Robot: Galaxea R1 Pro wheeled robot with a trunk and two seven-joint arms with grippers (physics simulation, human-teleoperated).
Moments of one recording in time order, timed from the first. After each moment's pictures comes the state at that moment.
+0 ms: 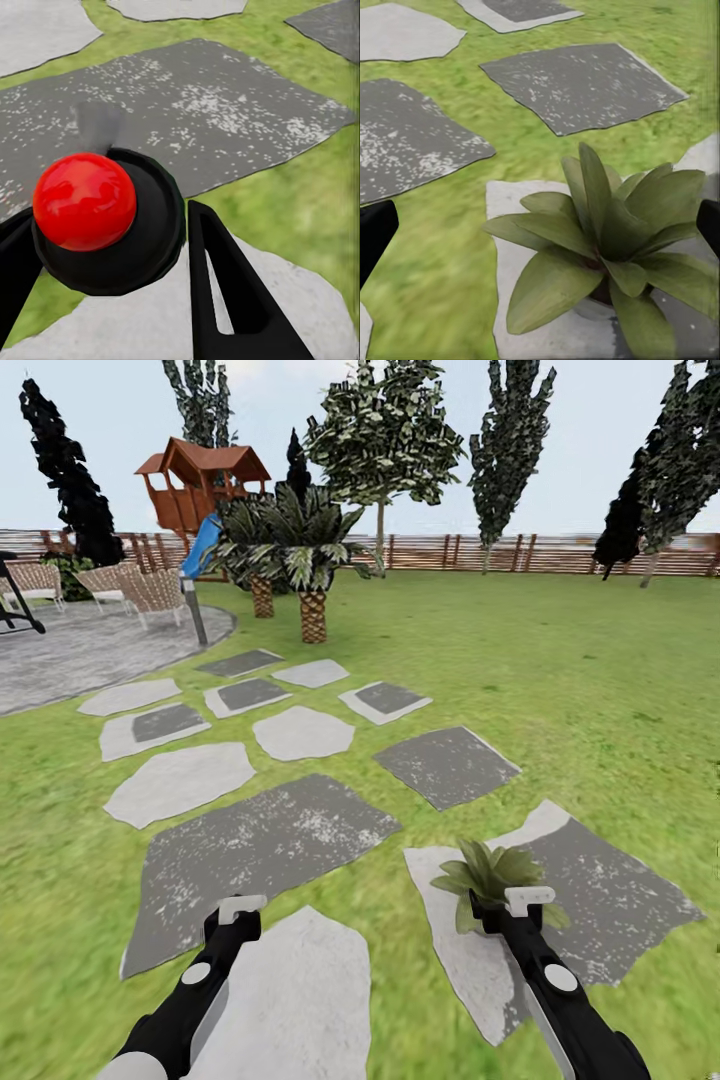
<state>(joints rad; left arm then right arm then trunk) -0.50 -0.02 0.06 -0.56 -0.02 -0.20 0.03 -0.35 -0.08 0.00 -0.93 0.00 -0.09 0.01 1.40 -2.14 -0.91</state>
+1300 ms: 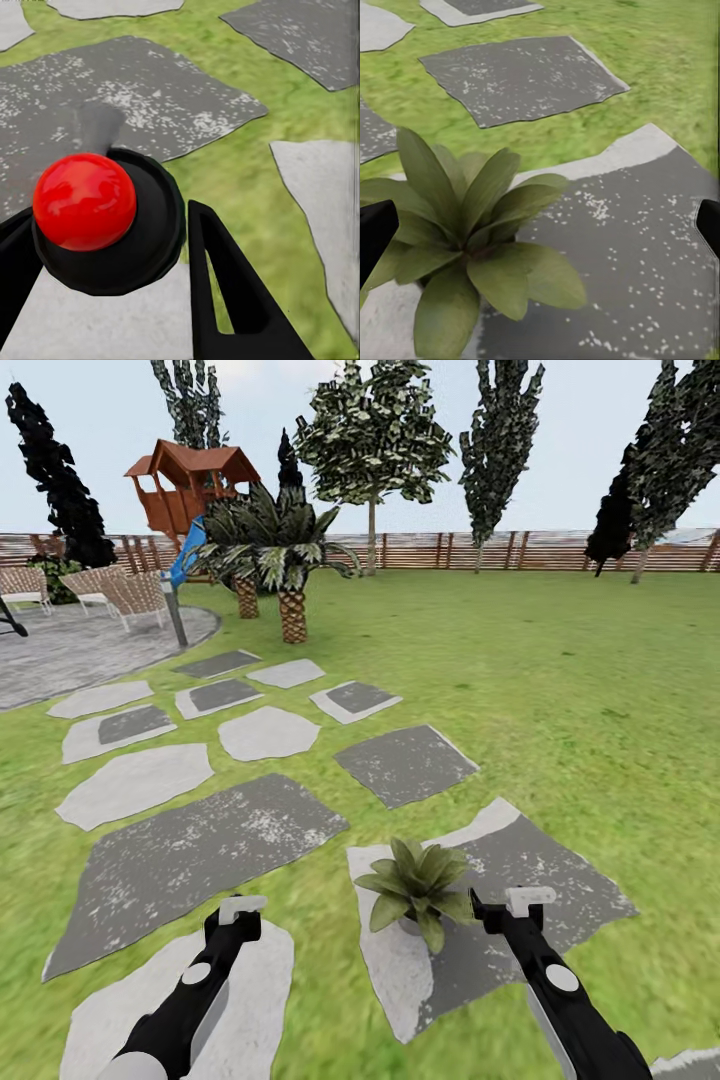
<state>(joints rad) -0.50 -0.02 0.06 -0.56 -0.02 -0.19 0.03 -0.35 -0.09 0.00 -0.92 0.00 -0.09 0.01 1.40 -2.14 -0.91</state>
